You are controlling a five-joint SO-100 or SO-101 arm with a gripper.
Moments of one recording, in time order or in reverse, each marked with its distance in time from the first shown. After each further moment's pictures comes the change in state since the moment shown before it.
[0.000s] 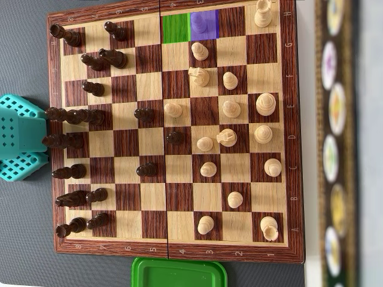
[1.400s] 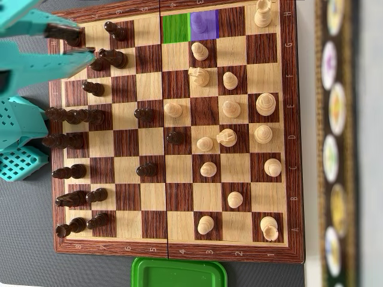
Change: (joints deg) arm -22.0 -50.3 -21.0 42.5 11.2
